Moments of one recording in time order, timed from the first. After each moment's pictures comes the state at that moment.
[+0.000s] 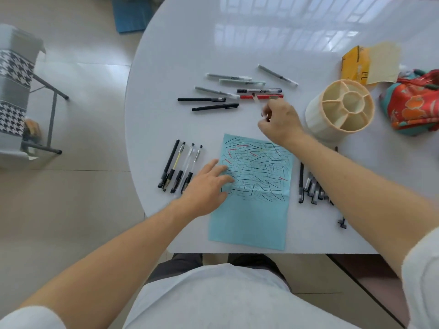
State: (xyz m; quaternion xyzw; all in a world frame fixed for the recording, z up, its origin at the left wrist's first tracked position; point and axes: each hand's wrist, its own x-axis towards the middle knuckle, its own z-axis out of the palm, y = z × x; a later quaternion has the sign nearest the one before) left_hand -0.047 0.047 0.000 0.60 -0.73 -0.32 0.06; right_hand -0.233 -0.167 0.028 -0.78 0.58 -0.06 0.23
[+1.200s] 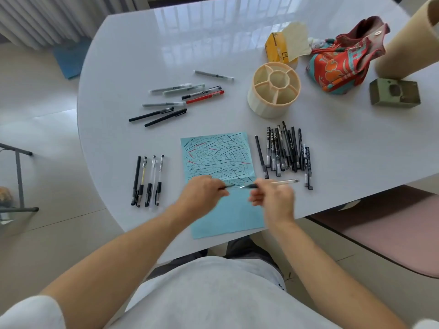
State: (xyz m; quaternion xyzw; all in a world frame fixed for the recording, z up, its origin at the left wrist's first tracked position) left_hand -0.105 0.044 0.041 0.54 -0.79 -0.29 0.04; right_hand -0.316 0.080 0.052 -0.22 0.71 -0.43 0.52
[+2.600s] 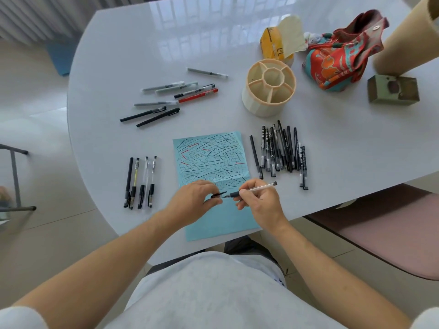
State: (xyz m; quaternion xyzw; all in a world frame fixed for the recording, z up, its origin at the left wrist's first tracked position) left_hand -0.102 0.053 0.025 0.50 -0.79 -0.35 0.08; right_hand -0.323 0.083 0.042 -0.40 0.62 -0.34 0.58
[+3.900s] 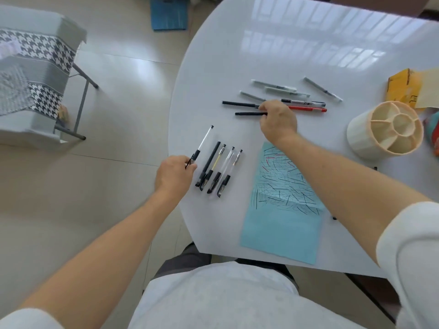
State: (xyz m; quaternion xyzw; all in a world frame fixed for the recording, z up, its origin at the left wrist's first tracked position) left_hand 0.098 0.070 0.008 0.86 -0.42 -0.27 0.10; right_hand -0.108 -0.161 0.001 -0.80 0.57 -0.06 0.19
